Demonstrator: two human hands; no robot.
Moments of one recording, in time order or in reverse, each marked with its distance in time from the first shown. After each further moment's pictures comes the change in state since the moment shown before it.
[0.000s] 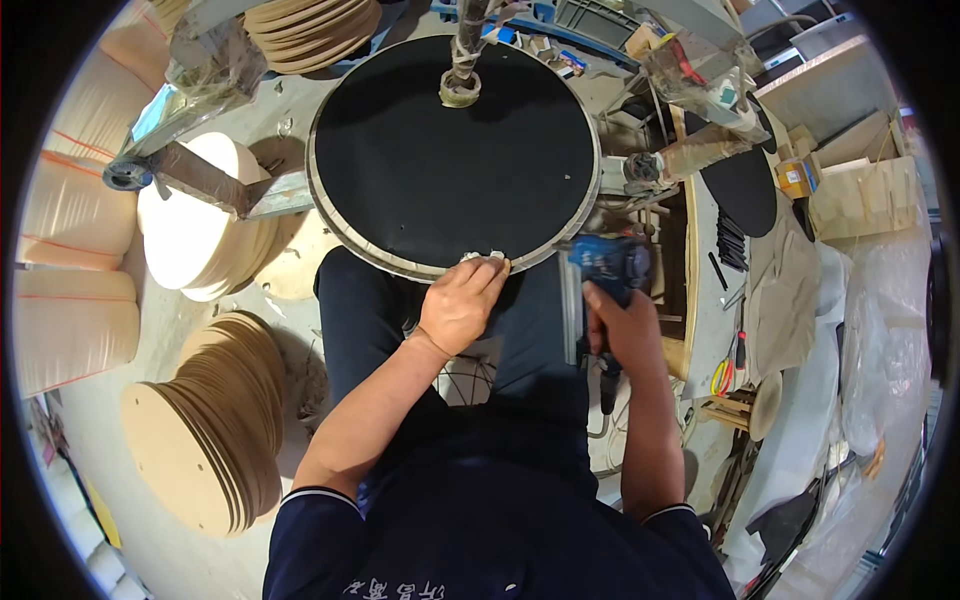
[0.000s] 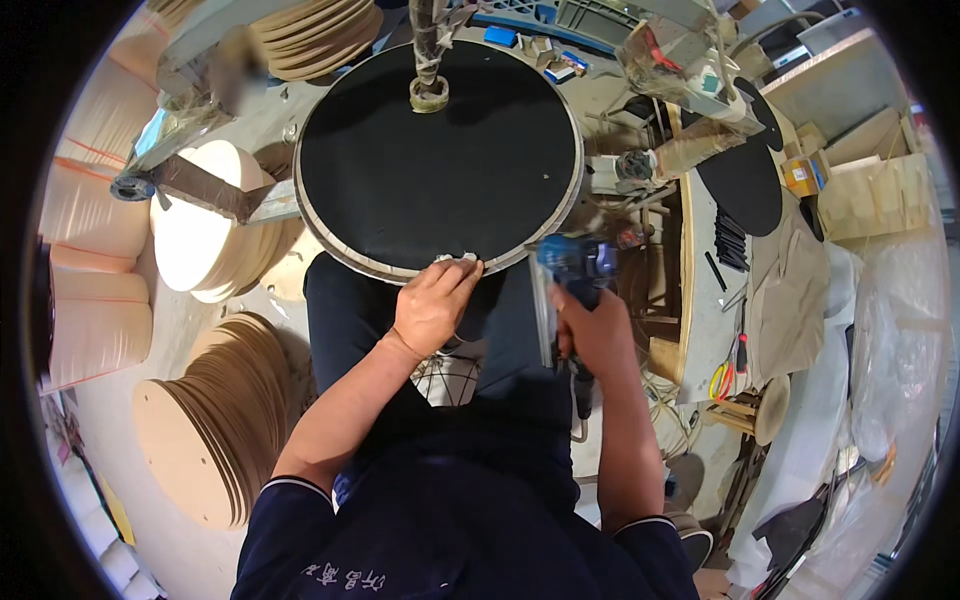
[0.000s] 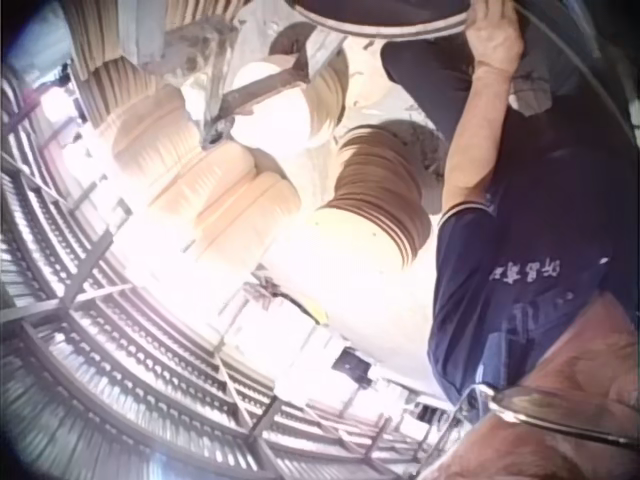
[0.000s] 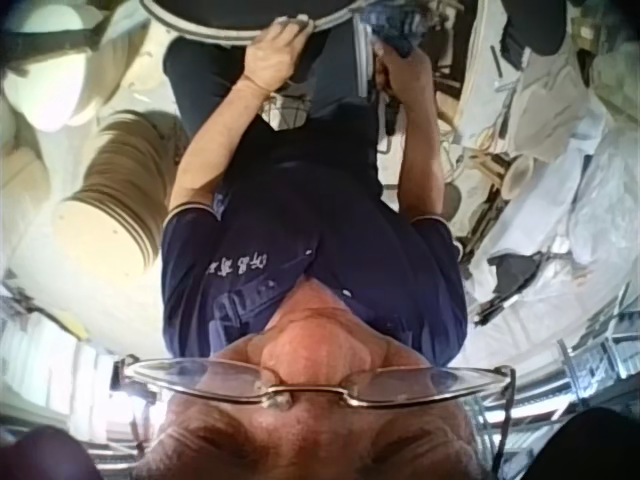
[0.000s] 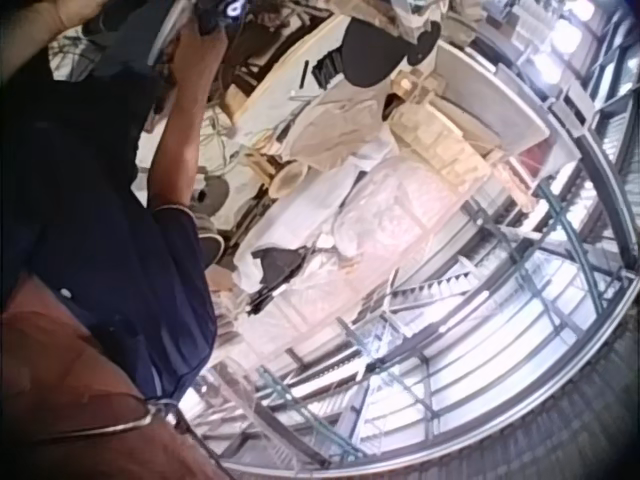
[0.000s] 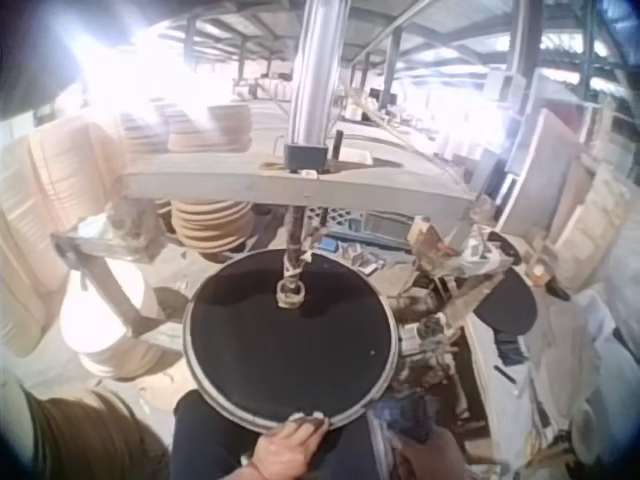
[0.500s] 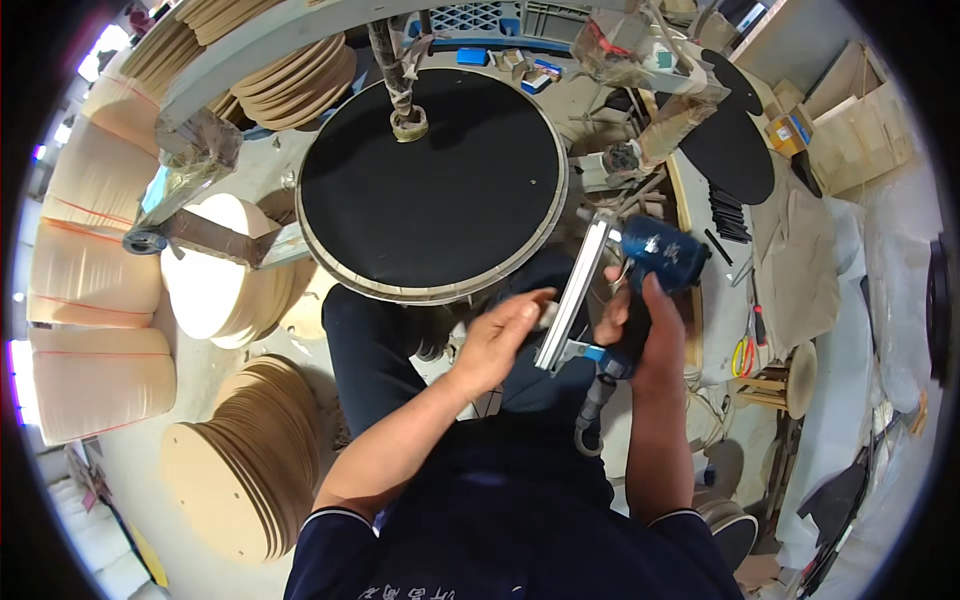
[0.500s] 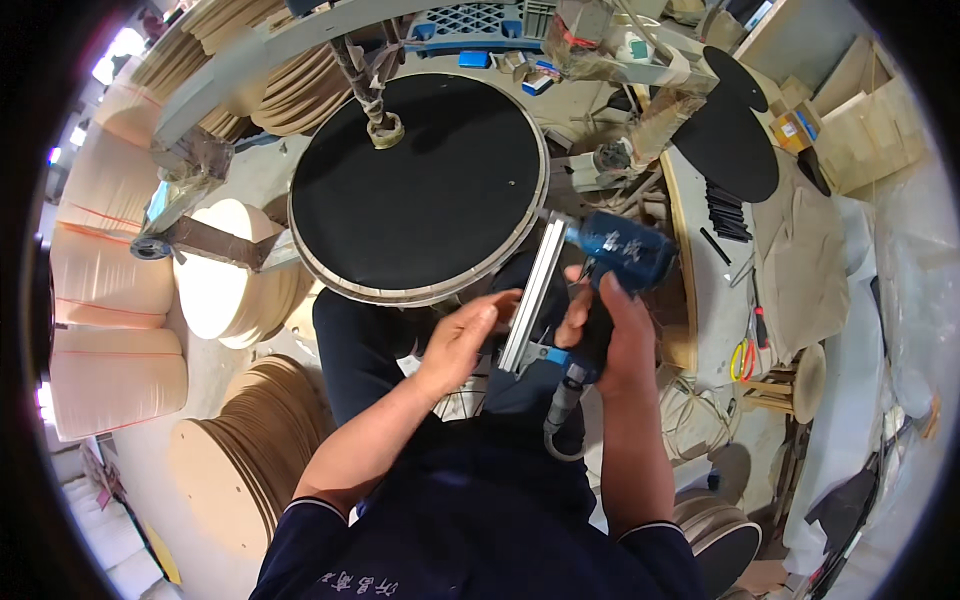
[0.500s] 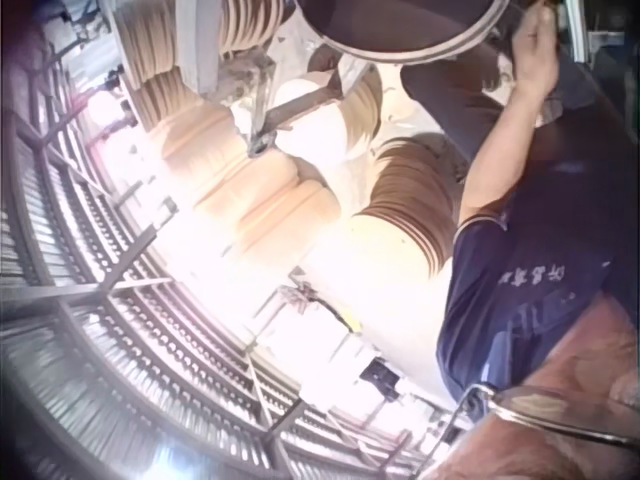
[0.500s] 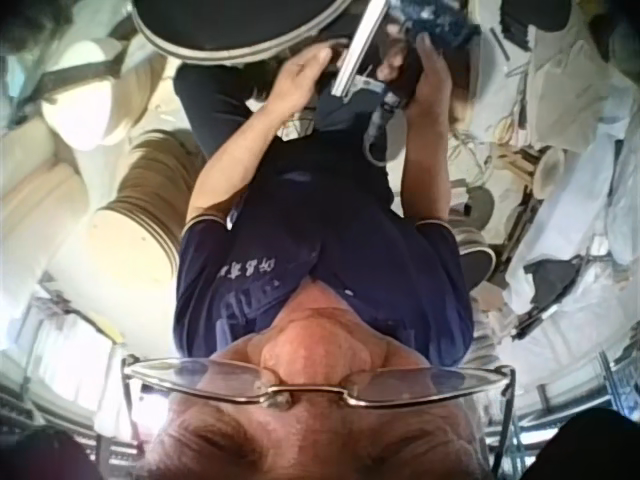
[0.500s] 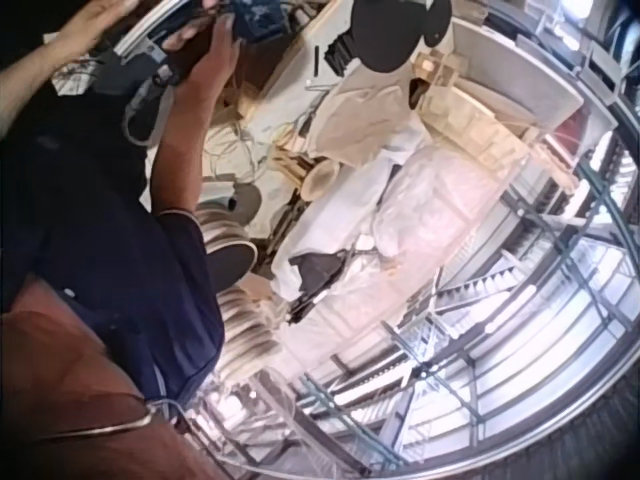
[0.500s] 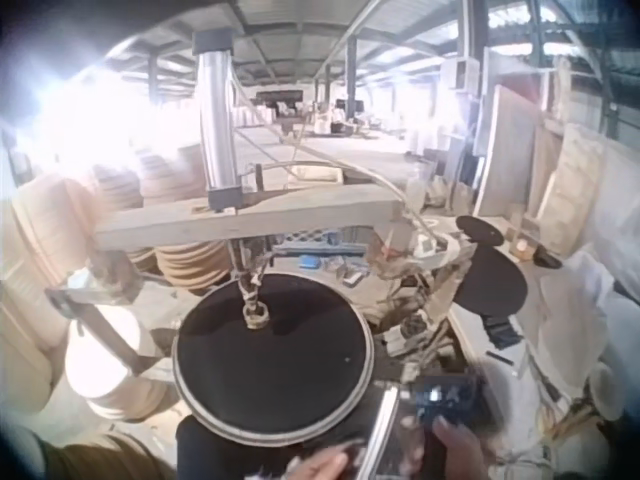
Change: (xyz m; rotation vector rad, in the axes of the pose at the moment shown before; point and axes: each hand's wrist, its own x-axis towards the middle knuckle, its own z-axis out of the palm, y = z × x) left_hand 0.028 0.081 -0.021 -1.468 -0.205 -0.810; right_hand -0.028 0.011 -0.027 1.005 -0.179 -0.193
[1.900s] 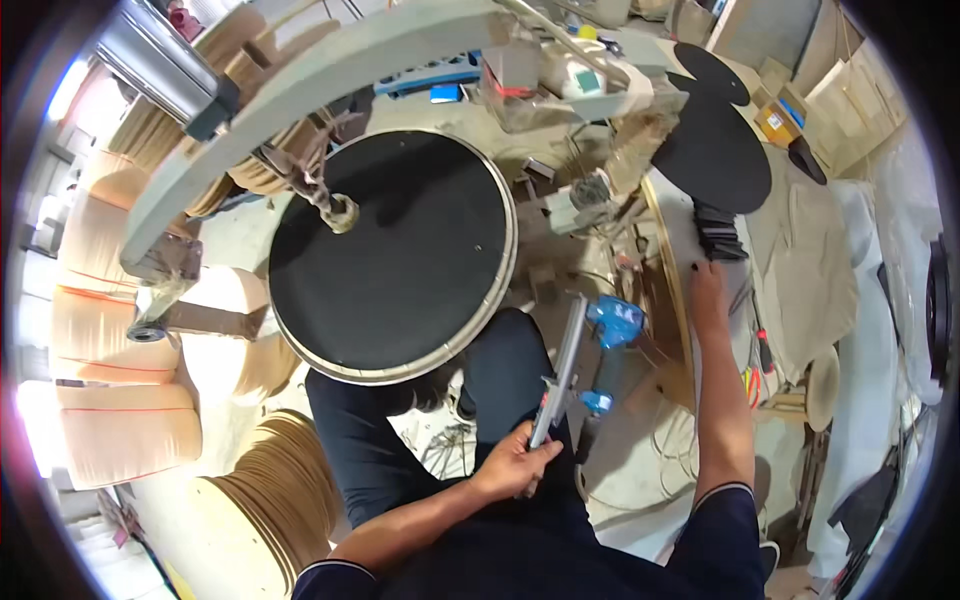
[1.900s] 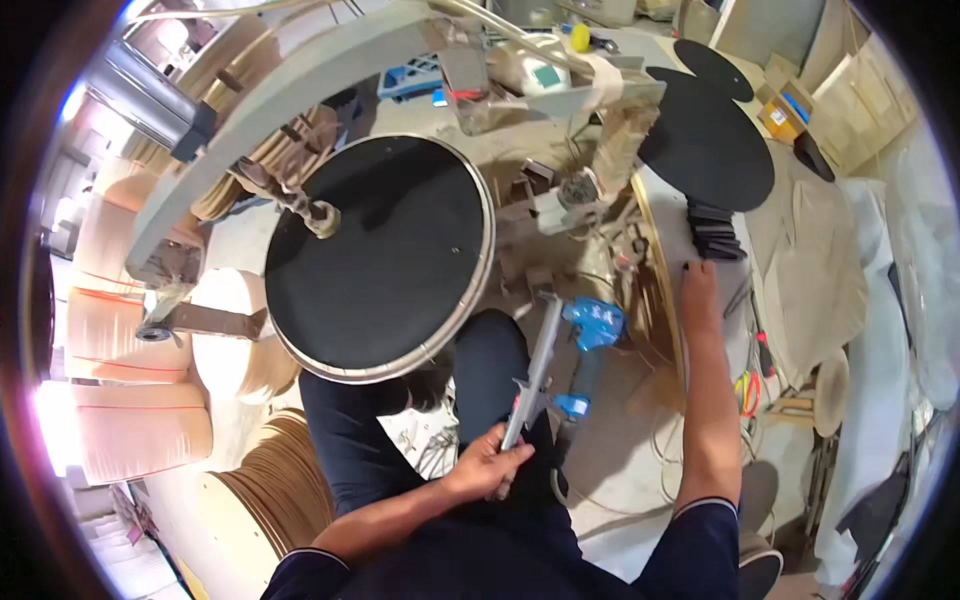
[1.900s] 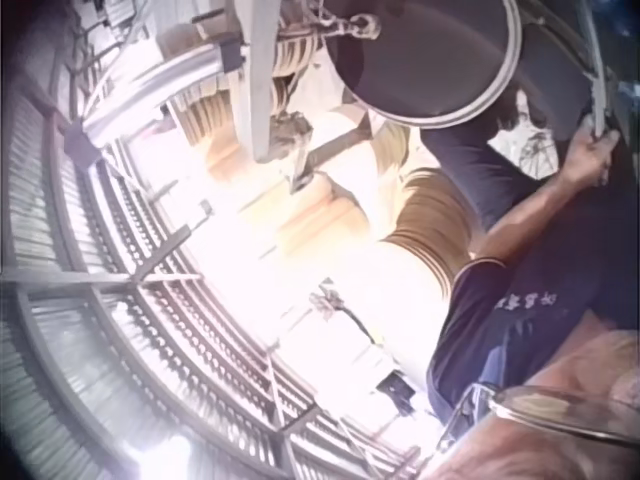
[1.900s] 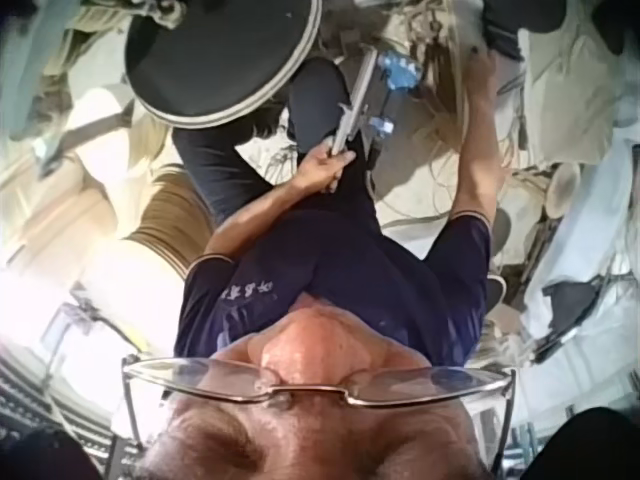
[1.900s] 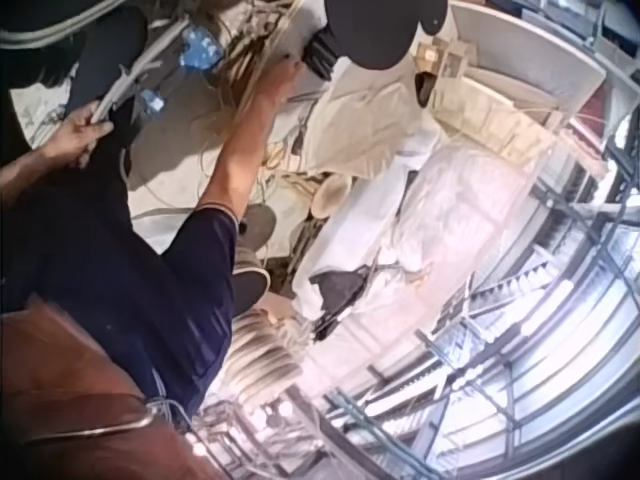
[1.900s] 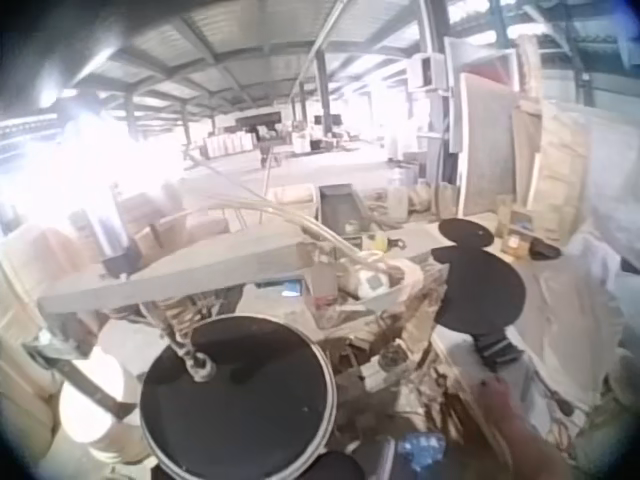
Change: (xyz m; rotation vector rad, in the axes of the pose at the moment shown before) left_hand -0.027 -0.053 0.086 -0.032 -0.118 -0.745; right_hand 0.162 -0.092 -0.343 -1.989 0.570 -0.434
